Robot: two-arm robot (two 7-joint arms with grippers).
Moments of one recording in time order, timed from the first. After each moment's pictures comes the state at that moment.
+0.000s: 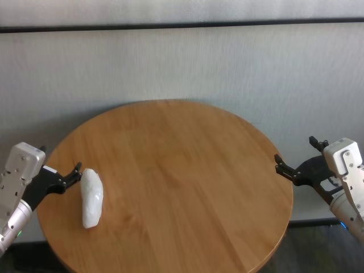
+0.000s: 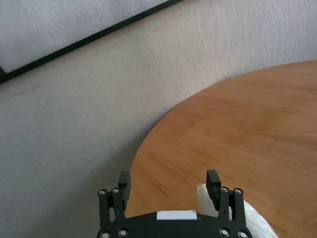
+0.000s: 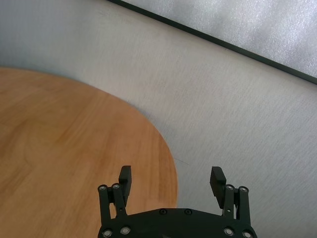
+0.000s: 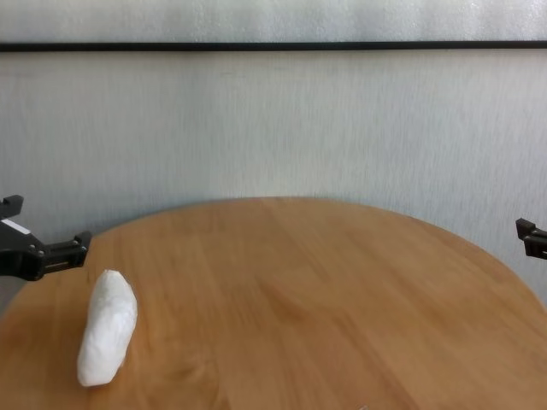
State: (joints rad) left arm -0.20 0.60 0.45 -1.41 -0.25 -0.12 0.03; right arm 0.20 0.60 -0.45 -1.41 0.25 -0.12 -0.03
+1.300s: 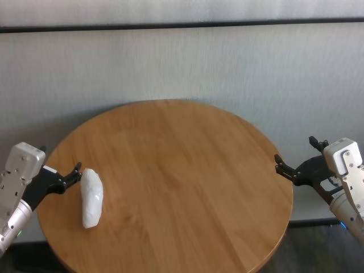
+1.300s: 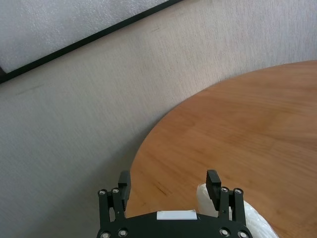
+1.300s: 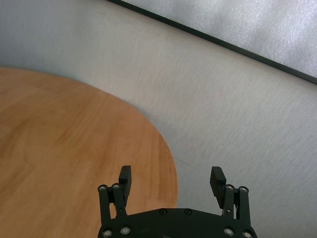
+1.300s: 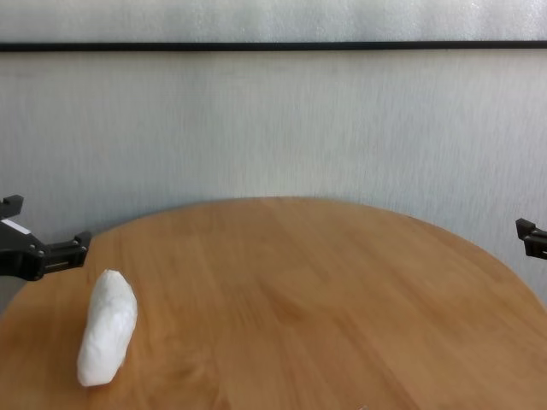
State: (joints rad) left arm -0.20 0.60 0.45 -1.41 -0.25 -0.12 0.03; right arm 0.20 0.60 -0.45 -1.41 0.25 -0.12 -0.03
